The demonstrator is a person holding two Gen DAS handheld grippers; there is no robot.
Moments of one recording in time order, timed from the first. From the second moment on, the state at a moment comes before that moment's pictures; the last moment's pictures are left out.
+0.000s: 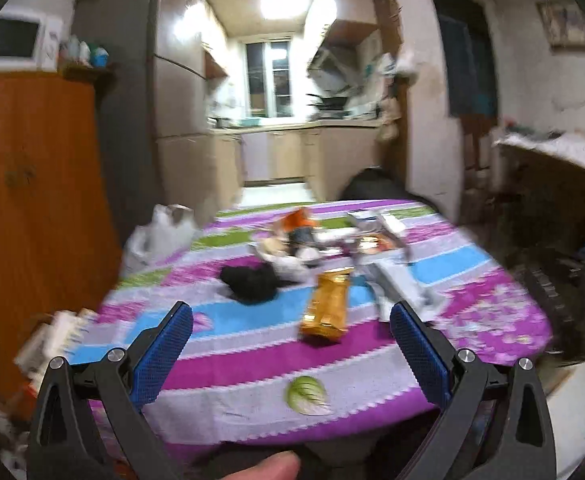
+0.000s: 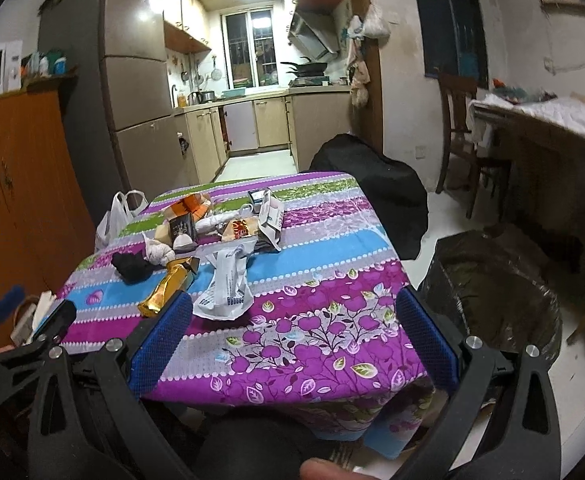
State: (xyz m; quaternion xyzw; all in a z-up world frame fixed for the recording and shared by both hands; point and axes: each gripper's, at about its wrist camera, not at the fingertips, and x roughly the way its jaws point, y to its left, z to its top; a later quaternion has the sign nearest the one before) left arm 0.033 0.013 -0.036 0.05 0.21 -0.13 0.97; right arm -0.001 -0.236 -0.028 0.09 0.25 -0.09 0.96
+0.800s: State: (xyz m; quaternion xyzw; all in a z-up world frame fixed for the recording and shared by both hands) left arm 0.103 0.019 -0.082 0.11 0.33 -0.12 0.93; right arm 0.101 -0.216 -0.051 0.06 0.35 -0.02 0.94
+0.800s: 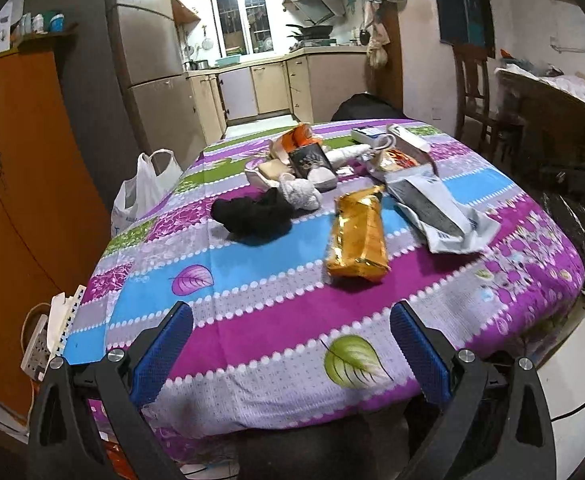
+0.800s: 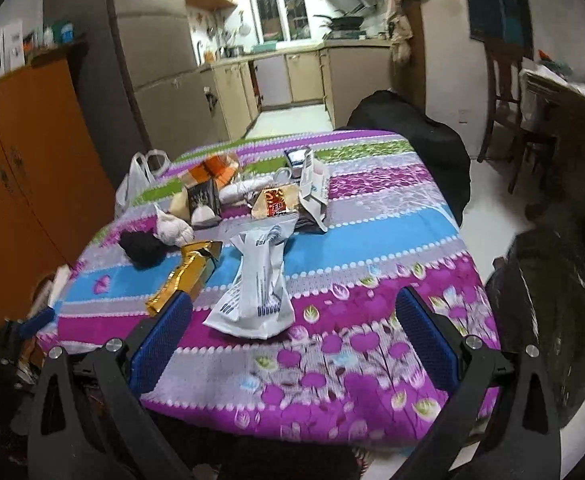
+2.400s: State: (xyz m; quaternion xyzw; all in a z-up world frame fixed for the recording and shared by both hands) left arm 0.186 -0.030 -0.081 0.08 0.35 -0.22 0.91; right arm 0.144 -0.246 -0.078 0.12 0.38 0.00 0.92
